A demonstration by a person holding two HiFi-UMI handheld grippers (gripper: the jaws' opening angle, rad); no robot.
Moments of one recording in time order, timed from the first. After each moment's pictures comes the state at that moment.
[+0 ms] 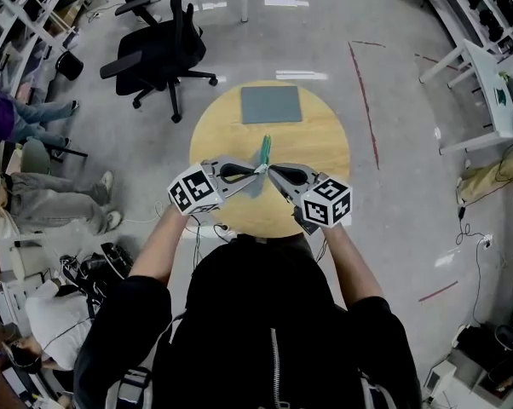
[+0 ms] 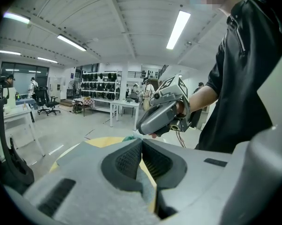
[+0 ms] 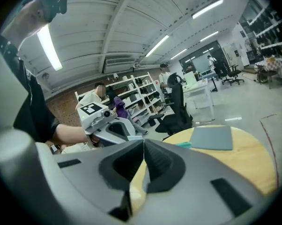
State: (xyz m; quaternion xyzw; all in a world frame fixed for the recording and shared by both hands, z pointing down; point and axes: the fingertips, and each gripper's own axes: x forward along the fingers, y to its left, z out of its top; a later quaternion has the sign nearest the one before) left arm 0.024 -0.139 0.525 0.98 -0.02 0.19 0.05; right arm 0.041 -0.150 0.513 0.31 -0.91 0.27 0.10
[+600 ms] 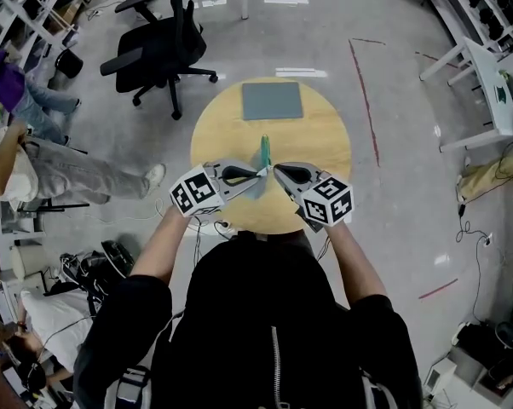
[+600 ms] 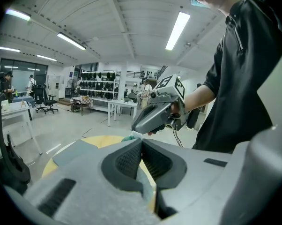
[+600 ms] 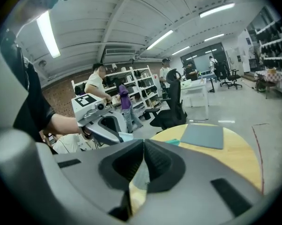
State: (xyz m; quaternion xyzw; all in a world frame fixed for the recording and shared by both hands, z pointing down) left arm 0.022 -0.121 0.531 0.98 -0.01 0.19 0.06; right arm 0.049 -0.142 0.529 0.33 -0.90 0.25 0.16
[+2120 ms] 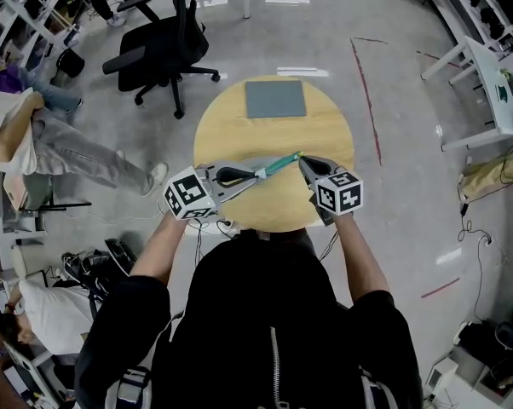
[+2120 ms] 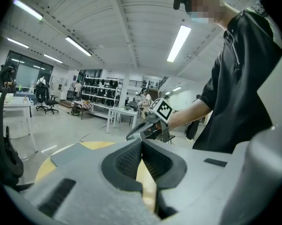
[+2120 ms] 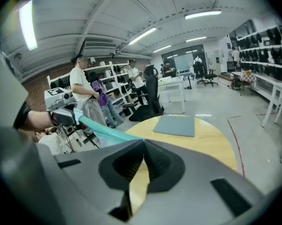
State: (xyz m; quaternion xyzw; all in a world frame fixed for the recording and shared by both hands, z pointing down) left arm 0.003 -0.112 0.505 0.99 -0.02 0.13 0.08; right arm 0.116 -0.160 0.572 0.44 -0.83 0.27 0.20
